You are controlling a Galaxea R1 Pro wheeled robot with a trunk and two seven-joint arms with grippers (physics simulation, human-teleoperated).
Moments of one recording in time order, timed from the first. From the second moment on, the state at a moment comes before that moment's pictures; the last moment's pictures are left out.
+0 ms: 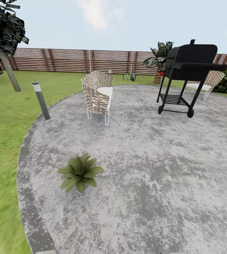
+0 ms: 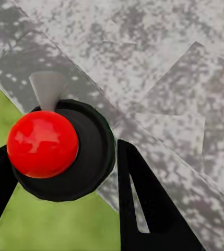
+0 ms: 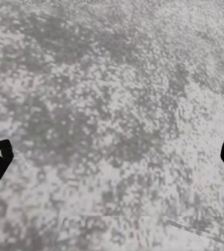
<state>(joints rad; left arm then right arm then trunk) -0.34 0.13 0.03 -0.08 0.05 -0.38 0.02 -0.33 0.00 -0.08 -0.03 0.31 -0.57 -0.37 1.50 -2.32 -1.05</state>
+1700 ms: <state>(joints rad) -0.72 0.18 -0.27 -0.38 -0.62 -0.02 -1.20 -0.35 0.00 0.08 -0.76 0.61 -0.23 0.71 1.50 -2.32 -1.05</state>
